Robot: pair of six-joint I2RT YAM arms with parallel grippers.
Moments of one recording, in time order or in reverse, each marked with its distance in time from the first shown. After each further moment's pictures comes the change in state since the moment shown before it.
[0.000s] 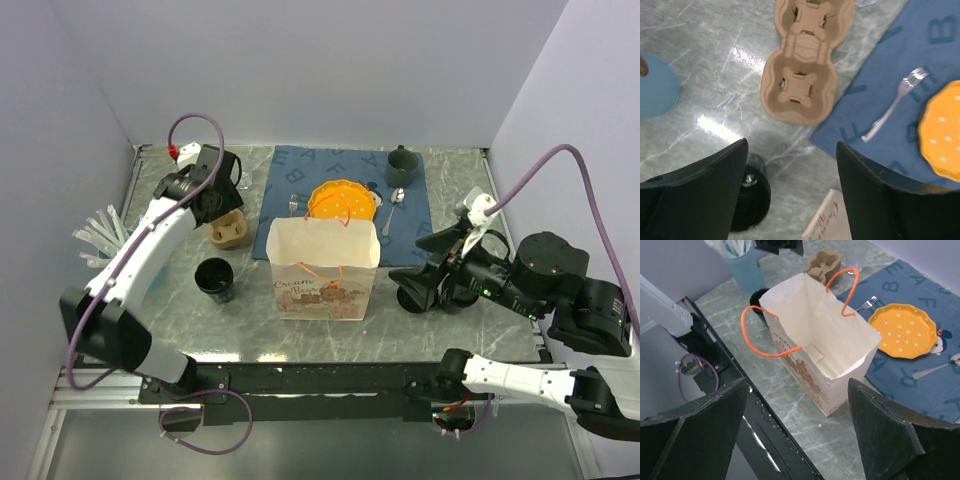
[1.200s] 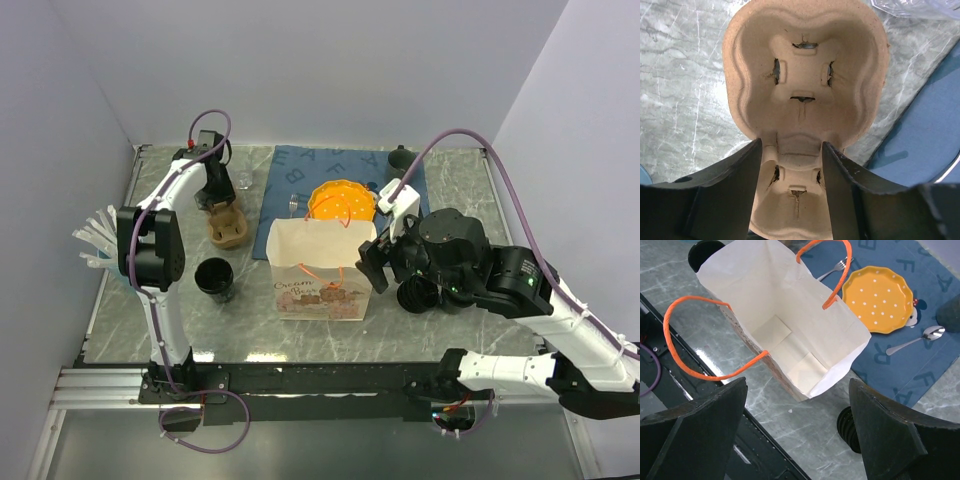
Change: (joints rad) left arm 0.251 0.613 0.286 0.139 0.293 0.343; right arm 0.000 0.209 -0.013 -0.022 0.123 -0.071
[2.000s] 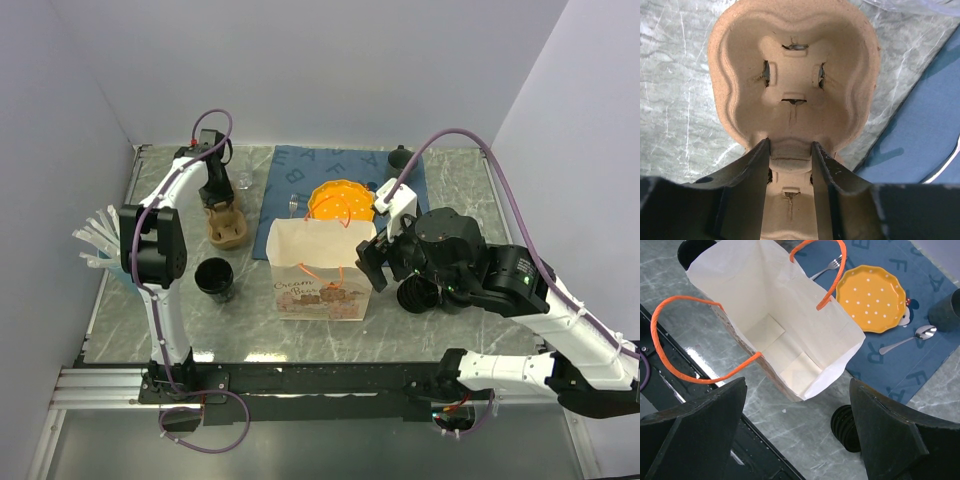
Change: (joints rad) left arm 0.000 0.032 0.039 -0.021 0.037 0.019; right arm 0.000 0.012 0.000 0.000 0.023 -0.020
